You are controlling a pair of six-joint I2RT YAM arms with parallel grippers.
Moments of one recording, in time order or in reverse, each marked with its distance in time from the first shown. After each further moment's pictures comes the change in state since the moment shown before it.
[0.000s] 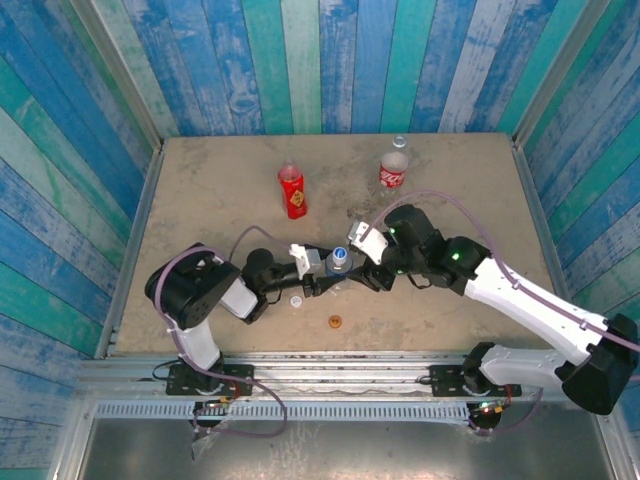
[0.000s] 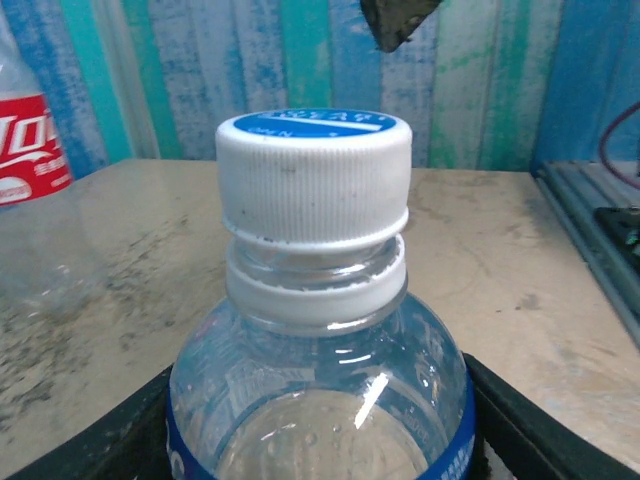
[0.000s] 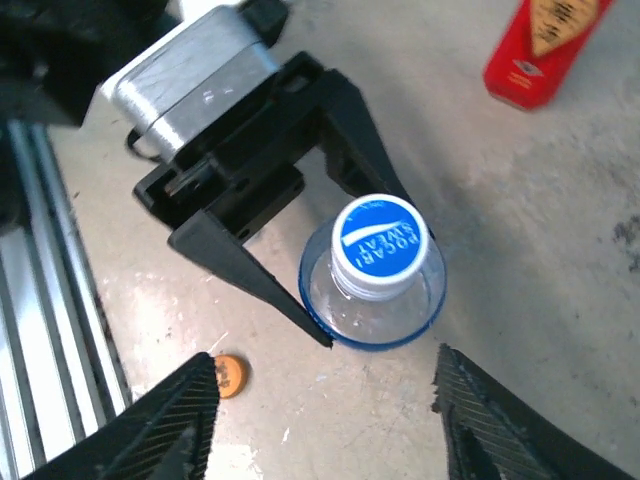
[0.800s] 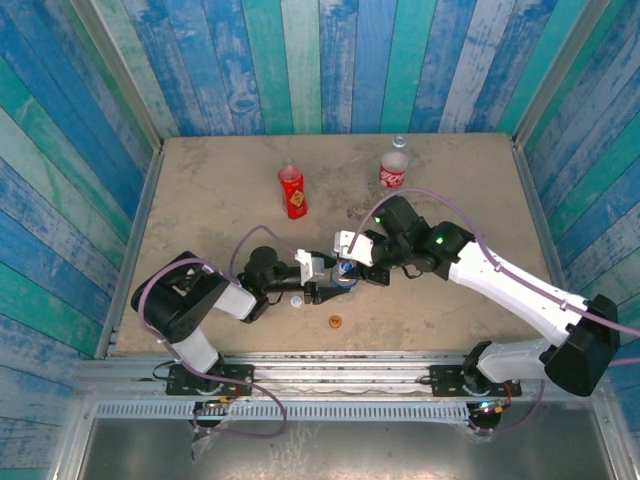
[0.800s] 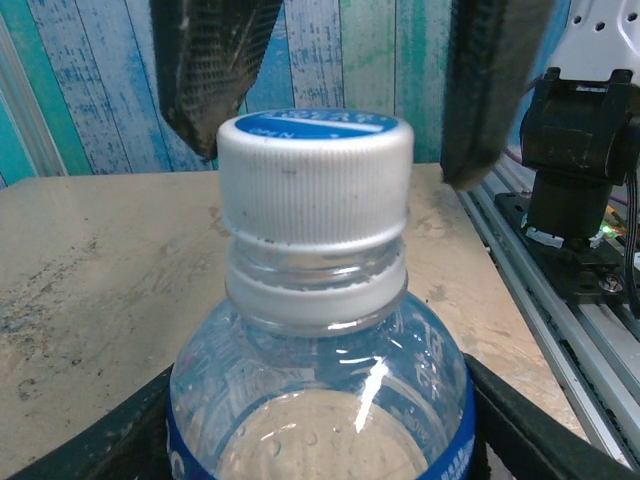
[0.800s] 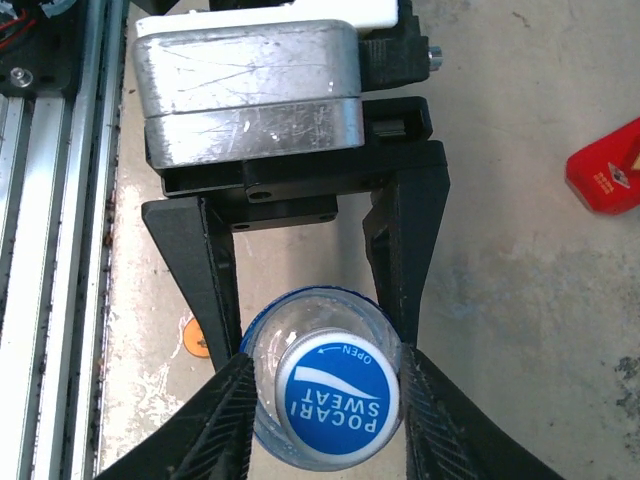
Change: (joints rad) left arm -0.033 -0.098 0.014 -0.156 0.124 0.056; right arm -0.005 0.139 0.121 -0.096 -0.093 -0.304
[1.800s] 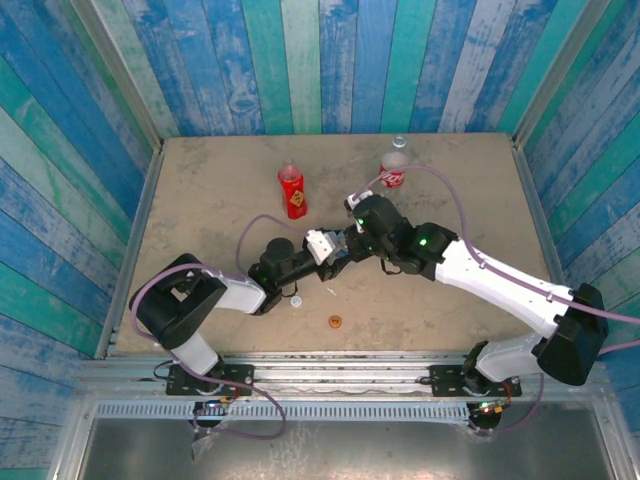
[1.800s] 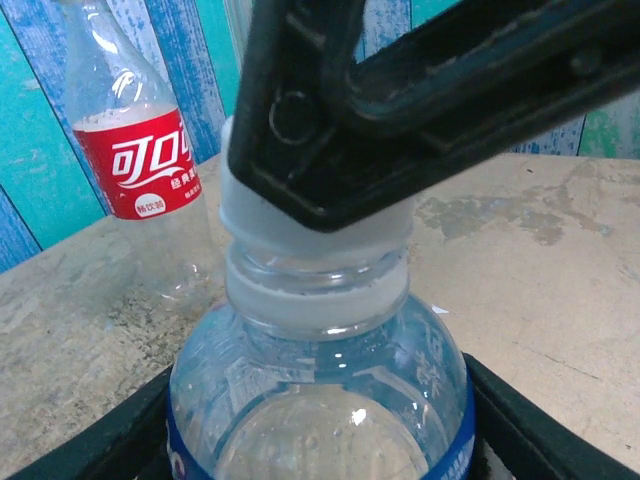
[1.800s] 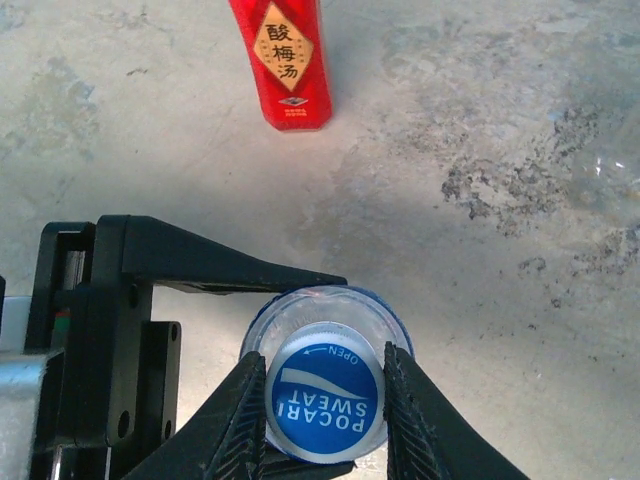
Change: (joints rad) left arm -0.081 -0.030 0.134 -0.182 -0.543 0.039; right arm 0.087 0.064 0.045 0.137 0.602 0.949
